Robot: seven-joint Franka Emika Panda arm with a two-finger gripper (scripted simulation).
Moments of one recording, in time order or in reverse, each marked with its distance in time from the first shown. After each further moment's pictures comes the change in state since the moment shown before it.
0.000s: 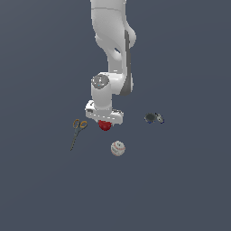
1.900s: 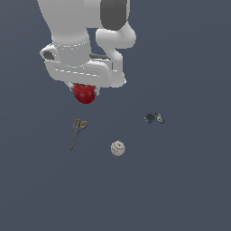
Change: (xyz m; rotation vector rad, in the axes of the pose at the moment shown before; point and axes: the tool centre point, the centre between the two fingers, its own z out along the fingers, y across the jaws) arm 0.070 0.034 -0.287 0.000 0.001 0.001
